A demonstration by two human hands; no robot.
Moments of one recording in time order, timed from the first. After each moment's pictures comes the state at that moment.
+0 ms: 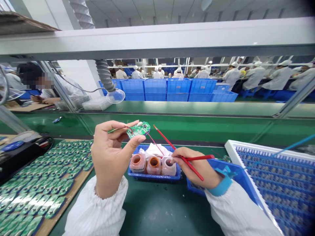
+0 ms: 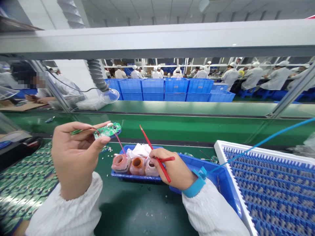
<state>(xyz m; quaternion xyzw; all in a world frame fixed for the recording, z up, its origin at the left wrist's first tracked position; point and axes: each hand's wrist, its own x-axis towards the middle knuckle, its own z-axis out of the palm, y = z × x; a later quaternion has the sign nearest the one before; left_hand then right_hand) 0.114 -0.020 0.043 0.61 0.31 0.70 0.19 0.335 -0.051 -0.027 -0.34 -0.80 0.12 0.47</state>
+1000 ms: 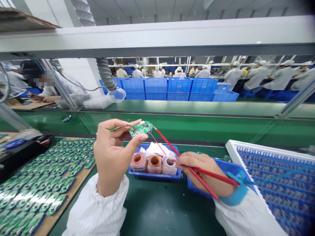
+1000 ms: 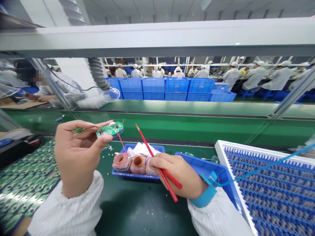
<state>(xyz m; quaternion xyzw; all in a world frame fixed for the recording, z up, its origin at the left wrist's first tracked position) 0.113 -0.017 0.043 0.63 0.28 0.70 0.19 0.341 -0.069 -0.010 -0.29 -0.85 0.08 0.43</state>
